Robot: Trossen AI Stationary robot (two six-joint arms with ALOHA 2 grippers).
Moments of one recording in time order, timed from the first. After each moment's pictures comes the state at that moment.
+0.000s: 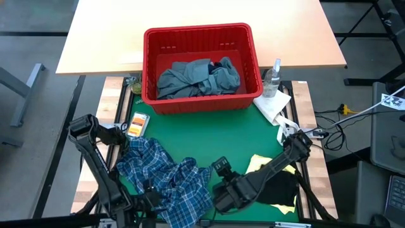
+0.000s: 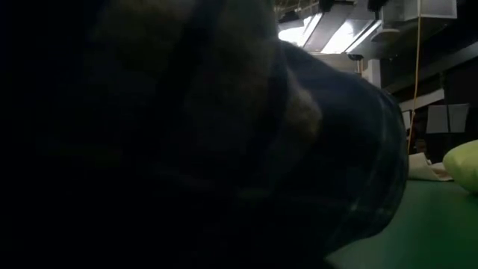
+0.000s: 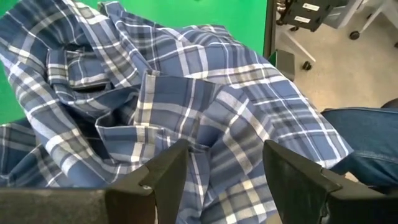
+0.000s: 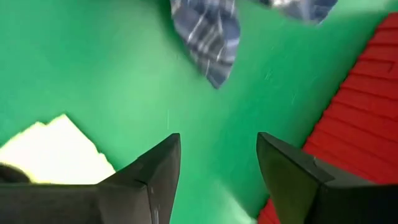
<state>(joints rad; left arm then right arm) -1.03 1.74 1.29 -0.62 -0.72 -1.14 0.61 2.19 2.21 -1.57 0.42 -0.04</state>
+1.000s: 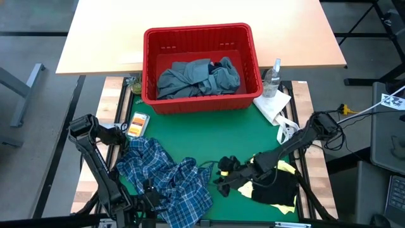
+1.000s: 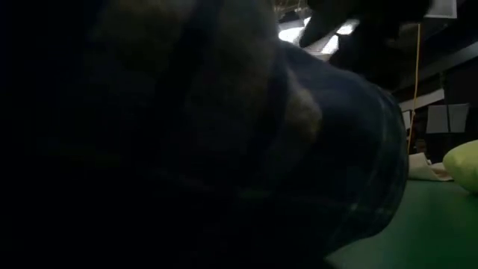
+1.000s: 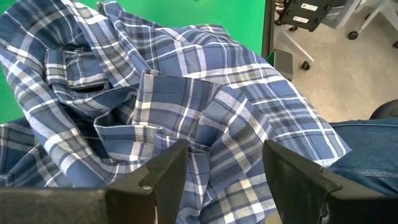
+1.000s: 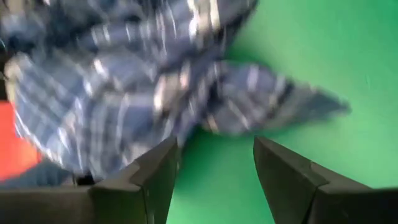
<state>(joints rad) -1.03 1.74 1.29 -0.62 -0.72 -1.14 0.53 1.73 1.12 -0.20 0.27 1.01</state>
